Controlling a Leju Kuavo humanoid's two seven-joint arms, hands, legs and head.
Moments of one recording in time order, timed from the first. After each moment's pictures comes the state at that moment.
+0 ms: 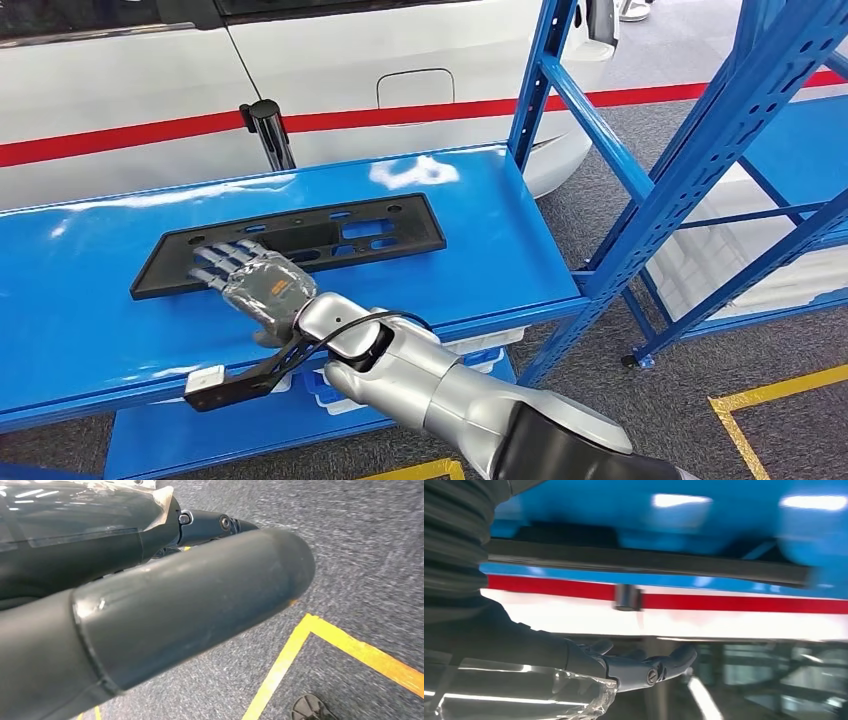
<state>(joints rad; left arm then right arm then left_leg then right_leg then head) -0.06 -0.14 0.51 -0.19 -0.22 0.53 0.20 -0.82 0.33 1.00 -0.66 1.02 -0.24 0.00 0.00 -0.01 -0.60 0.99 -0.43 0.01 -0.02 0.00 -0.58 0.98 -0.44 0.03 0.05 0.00</state>
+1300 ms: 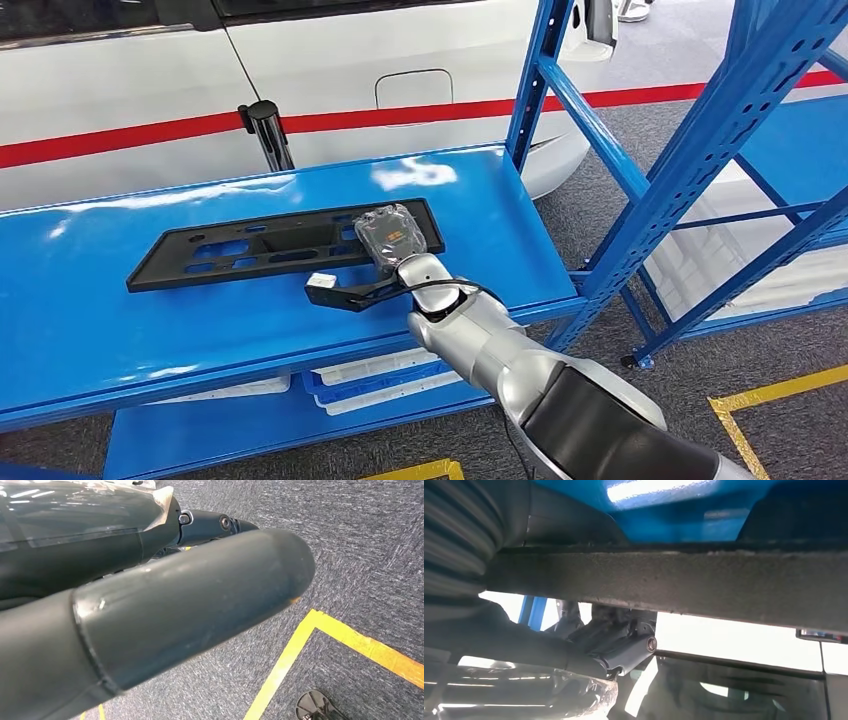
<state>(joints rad) -0.05 -0.15 0.54 -0.19 -0.25 0.51 0.19 -0.87 0.21 0.80 -0.39 1.12 -0.40 0.15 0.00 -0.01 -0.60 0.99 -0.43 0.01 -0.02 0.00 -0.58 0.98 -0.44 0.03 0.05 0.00</state>
